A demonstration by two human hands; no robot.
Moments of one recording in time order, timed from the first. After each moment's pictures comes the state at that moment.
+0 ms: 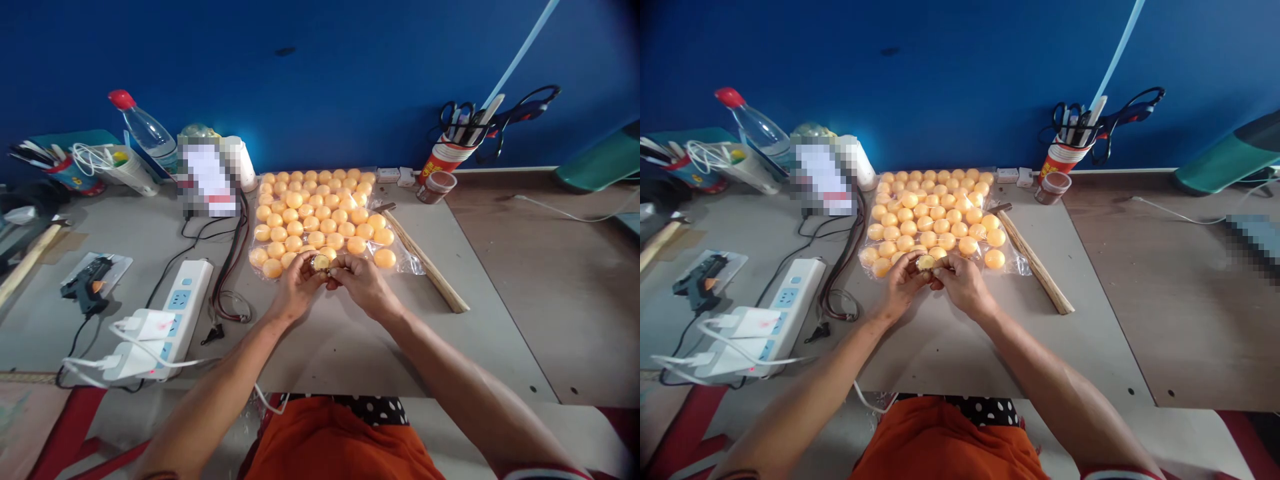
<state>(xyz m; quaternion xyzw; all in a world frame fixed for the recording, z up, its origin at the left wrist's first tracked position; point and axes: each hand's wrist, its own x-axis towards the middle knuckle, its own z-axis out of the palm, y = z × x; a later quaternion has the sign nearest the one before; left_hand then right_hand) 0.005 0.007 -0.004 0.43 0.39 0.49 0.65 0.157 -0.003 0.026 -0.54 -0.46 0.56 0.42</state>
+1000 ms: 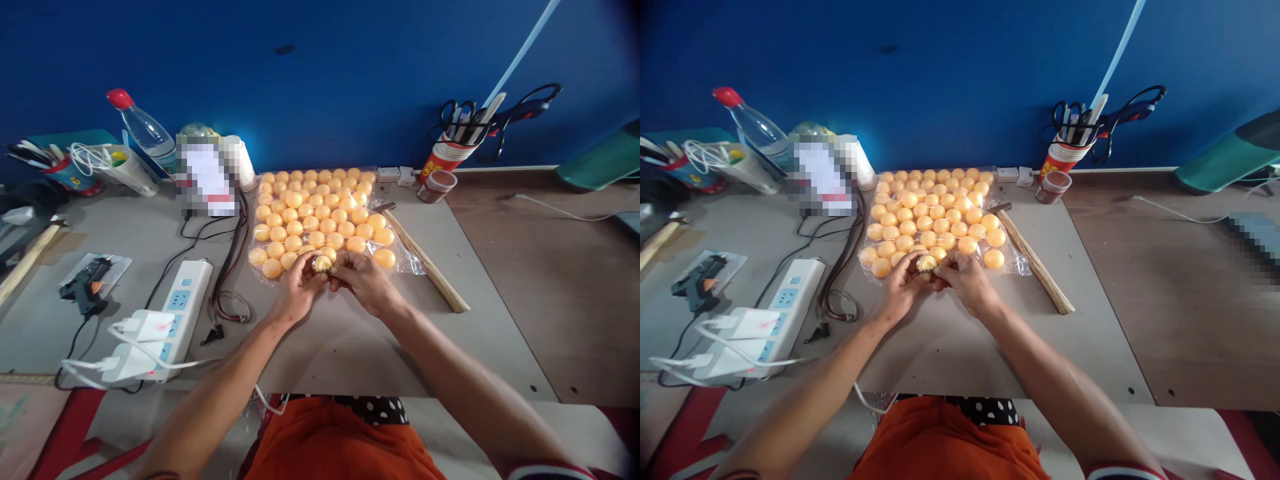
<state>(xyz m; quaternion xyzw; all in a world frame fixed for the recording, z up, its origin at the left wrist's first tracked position) 0.006 0.004 -0.001 0.45 0.39 0.48 0.64 0.159 0.001 0.026 -0.48 -0.38 0.65 0.46</state>
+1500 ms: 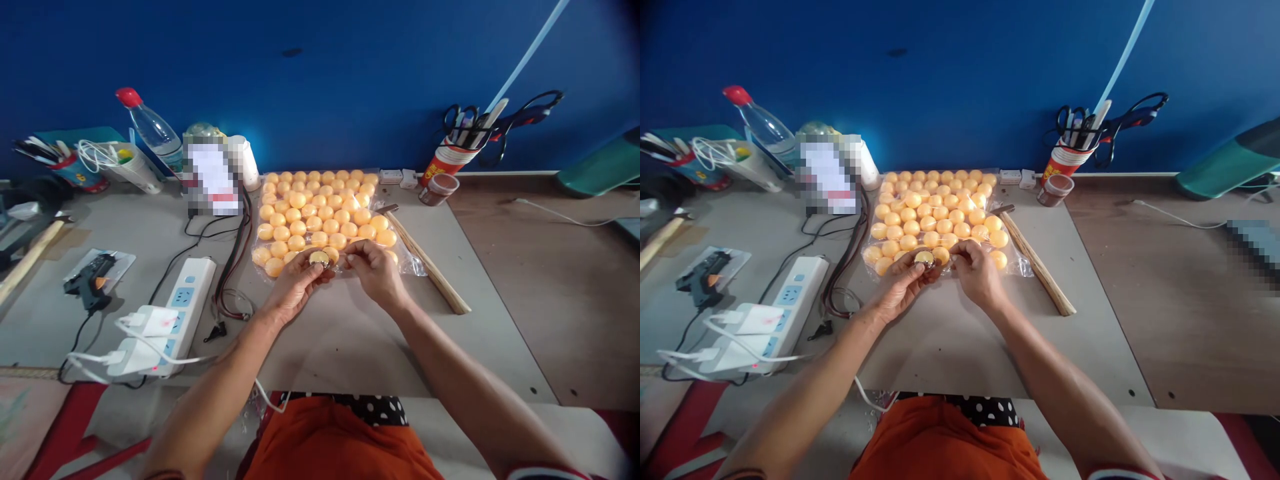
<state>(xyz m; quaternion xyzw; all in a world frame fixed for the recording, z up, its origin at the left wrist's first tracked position) -0.001 0.010 0.015 0.31 0.36 0.46 0.75 0.175 0.004 0.033 -0.58 -0.55 0.39 0.46</state>
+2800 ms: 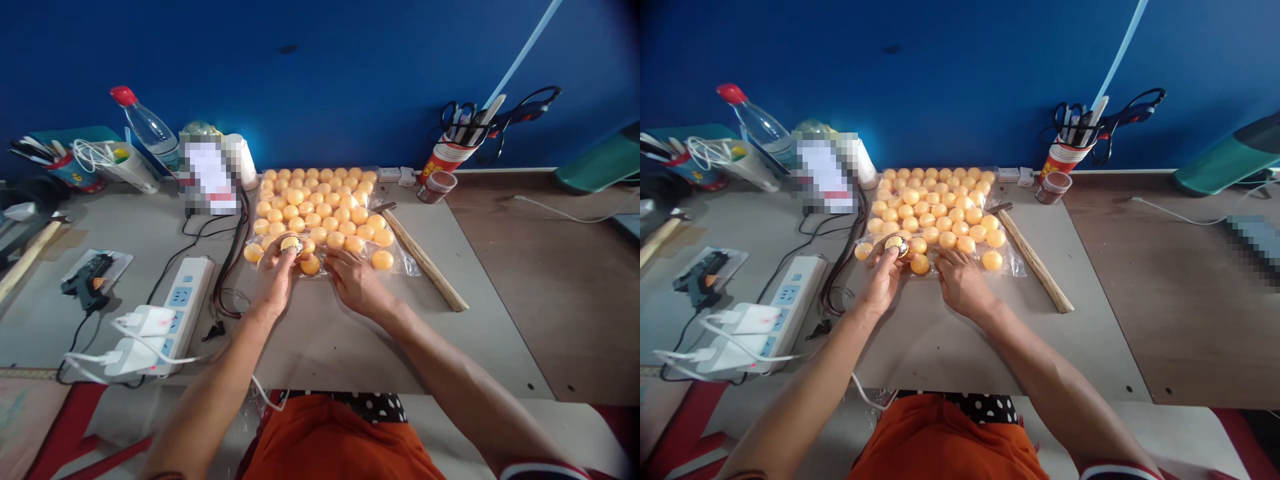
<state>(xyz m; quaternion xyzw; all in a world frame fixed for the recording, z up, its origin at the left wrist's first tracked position) -0.010 0.025 0.010 0.35 0.38 0.60 0.61 0.170 0.001 0.007 -0.48 -0.82 0.14 0.29</state>
